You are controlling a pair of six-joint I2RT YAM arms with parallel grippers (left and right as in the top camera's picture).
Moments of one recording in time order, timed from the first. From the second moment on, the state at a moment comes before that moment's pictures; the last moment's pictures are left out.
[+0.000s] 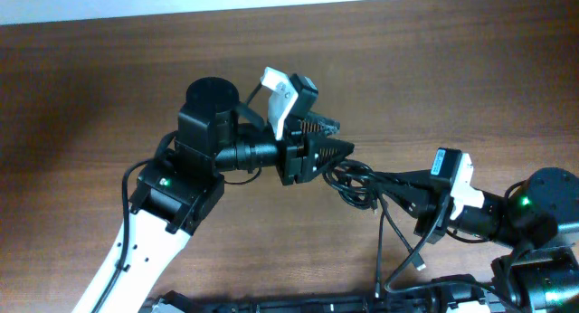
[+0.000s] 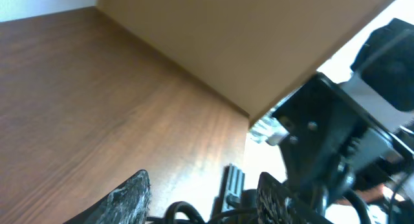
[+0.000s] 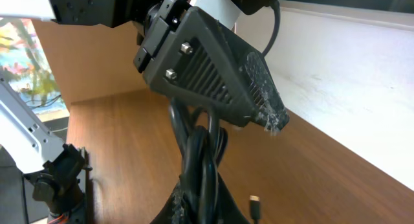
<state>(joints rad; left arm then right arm) -0.54 1.23 1.23 -0.33 0.88 -0.27 0.06 0.62 0.90 -0.46 -1.05 -0.17</state>
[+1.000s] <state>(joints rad) -0.55 1.23 1.23 -0.56 0.99 0.02 0.06 0.62 0.90 -0.41 -1.06 -0.18</state>
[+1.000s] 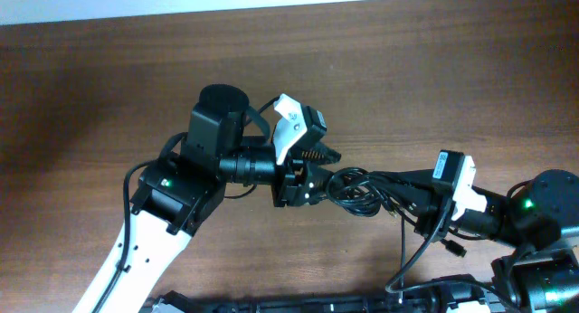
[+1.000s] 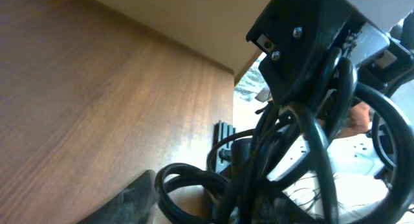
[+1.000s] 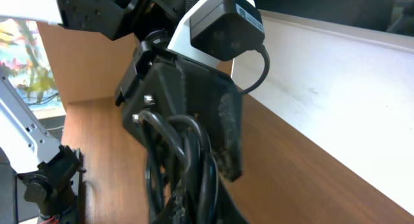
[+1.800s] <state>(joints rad) -0.61 1.23 1.23 -0.53 0.41 -0.66 0.06 0.63 0.90 -0.43 -1.01 -0.15</state>
